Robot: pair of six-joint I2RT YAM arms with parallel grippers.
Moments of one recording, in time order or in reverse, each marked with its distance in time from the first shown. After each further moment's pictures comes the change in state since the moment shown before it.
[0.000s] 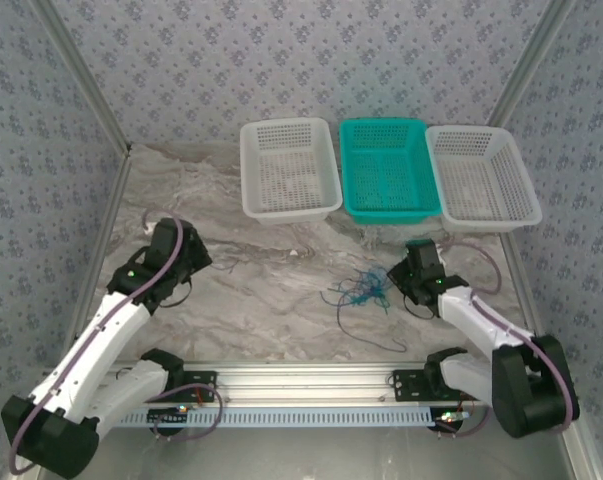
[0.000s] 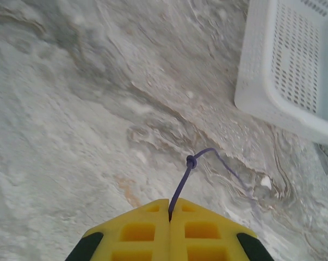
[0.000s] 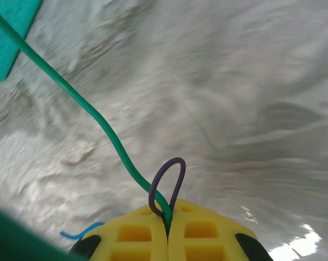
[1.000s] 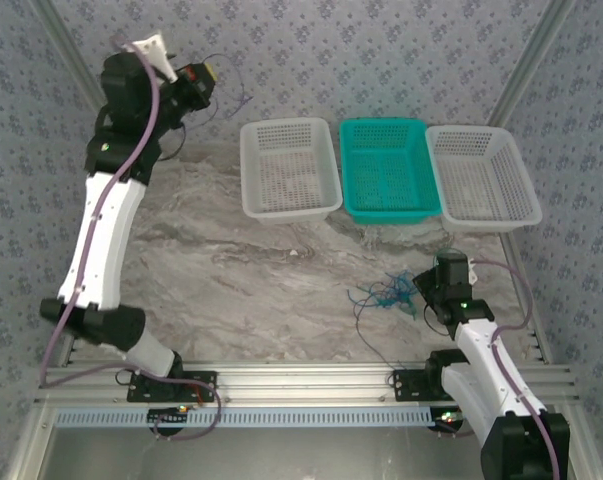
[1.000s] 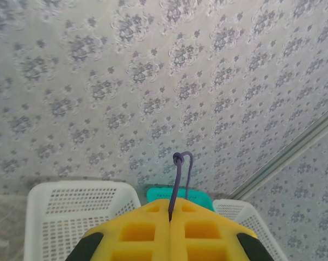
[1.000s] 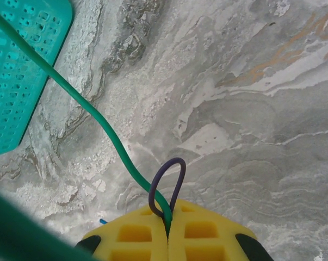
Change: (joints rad) left arm 0.120 0.740 1.230 0.215 0.406 0.234; right arm -0.179 -0.319 -0.065 -0.144 0.002 -0.065
